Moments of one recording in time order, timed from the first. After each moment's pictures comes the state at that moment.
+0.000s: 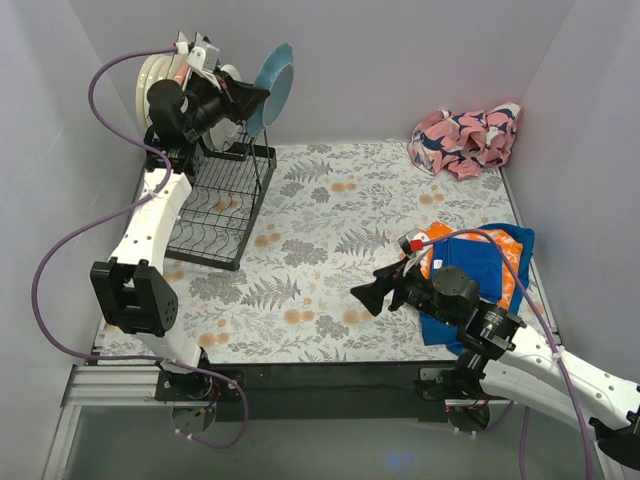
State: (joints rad) left arm -0.10 1.67 1.70 0.23 0.70 -0.35; right arm 0.96 0.60 0.51 -0.13 0.02 0.39
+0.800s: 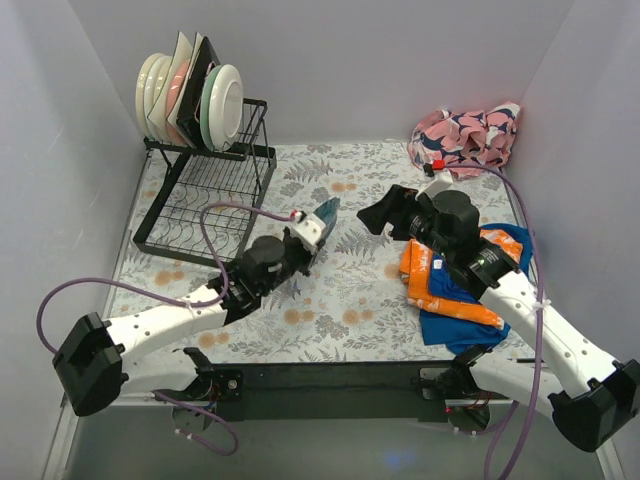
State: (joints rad) left arm -0.85 1.13 0.71 0.29 -0.13 0.07; right arm 0.61 0.97 0.93 -0.23 -0.02 0.64
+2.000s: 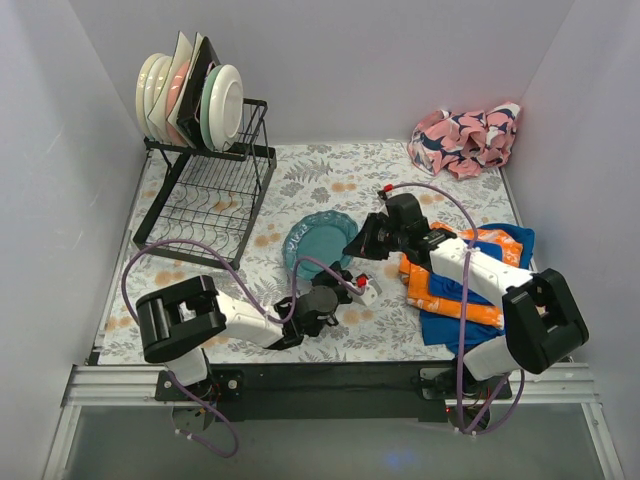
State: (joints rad) left arm -1.21 1.64 0.59 0.84 -0.65 0.62; right arm 0.56 1.43 0.87 -0.13 -0.32 0.74
